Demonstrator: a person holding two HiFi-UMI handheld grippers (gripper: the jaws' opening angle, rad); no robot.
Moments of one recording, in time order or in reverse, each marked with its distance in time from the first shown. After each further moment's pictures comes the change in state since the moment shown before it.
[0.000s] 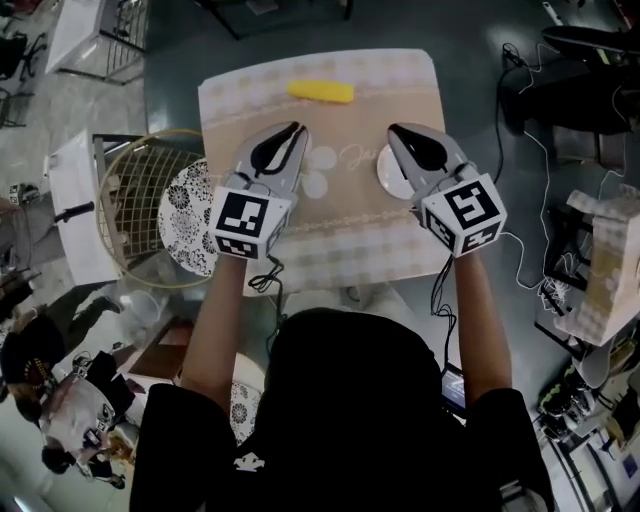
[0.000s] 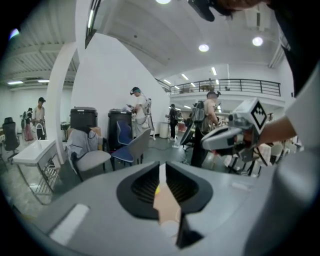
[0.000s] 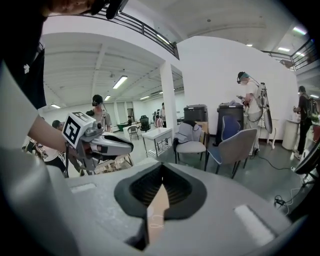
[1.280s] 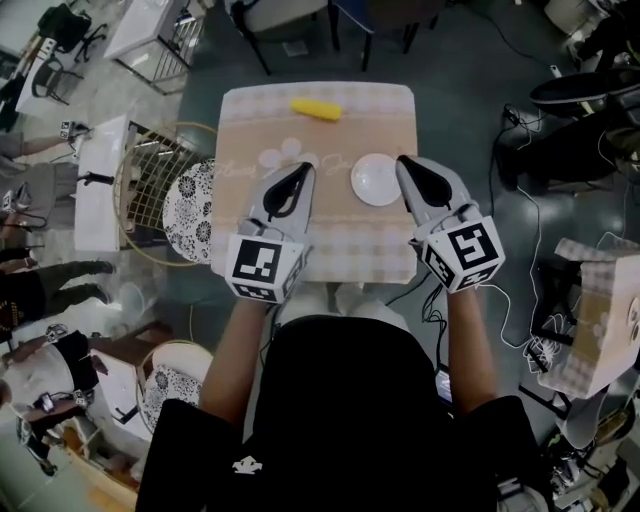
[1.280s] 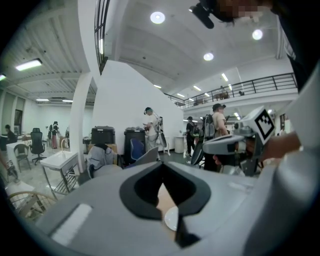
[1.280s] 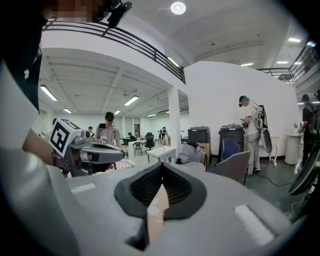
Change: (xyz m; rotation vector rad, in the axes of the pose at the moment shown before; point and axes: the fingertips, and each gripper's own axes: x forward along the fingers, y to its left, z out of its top) left arm -0.088 -0.158 0.078 -0.011 -0.178 0.255; right arm -0.171 0.022 0.042 -0.079 -0.229 0.042
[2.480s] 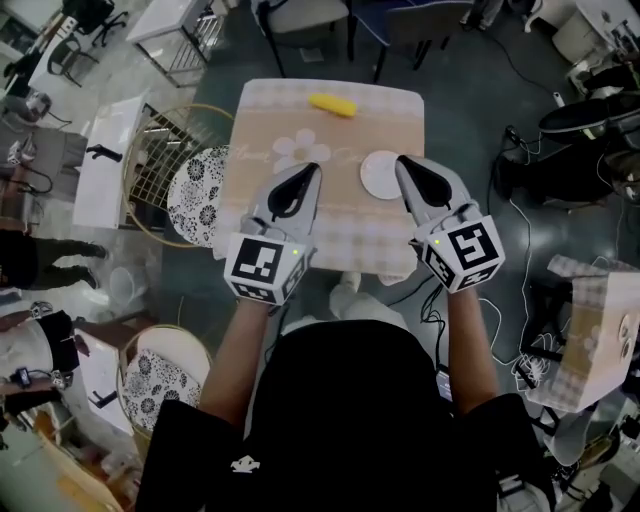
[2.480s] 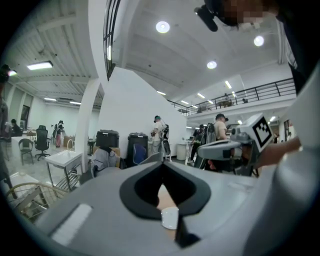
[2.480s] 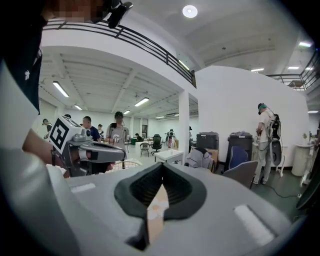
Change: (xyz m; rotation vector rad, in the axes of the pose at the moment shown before) left arm -0.070 -0.018 0.012 -0.052 -0.075 0.037; right arm -0.025 0.061 0.021 -0.085 -0.032 0.072
